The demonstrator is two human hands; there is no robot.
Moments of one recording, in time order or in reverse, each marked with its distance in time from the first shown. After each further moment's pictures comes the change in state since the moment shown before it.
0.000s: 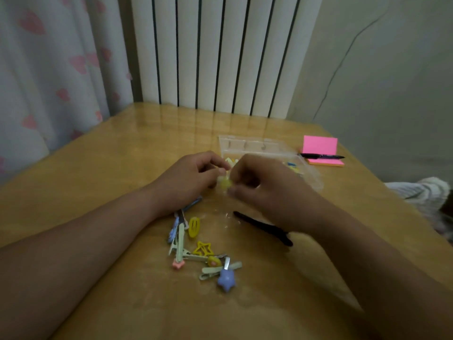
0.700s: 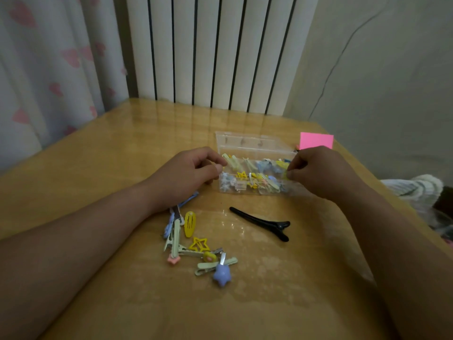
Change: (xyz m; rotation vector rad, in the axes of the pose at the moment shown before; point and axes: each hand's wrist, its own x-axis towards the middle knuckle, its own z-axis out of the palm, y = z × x) left_hand -0.004 0.007 0.001 0.040 0.010 -0.036; right_hand 0.016 0.104 -0.045 -0.329 0.195 0.411
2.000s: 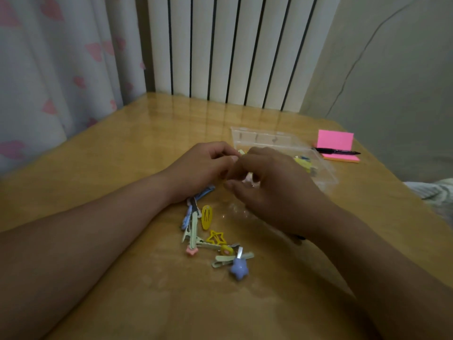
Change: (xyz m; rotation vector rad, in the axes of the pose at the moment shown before) left_hand 0.005 -0.006 -0.003 -0.098 -0.009 0.039; right_hand -0.066 -0.104 0.021 0.156 0.040 -0.656
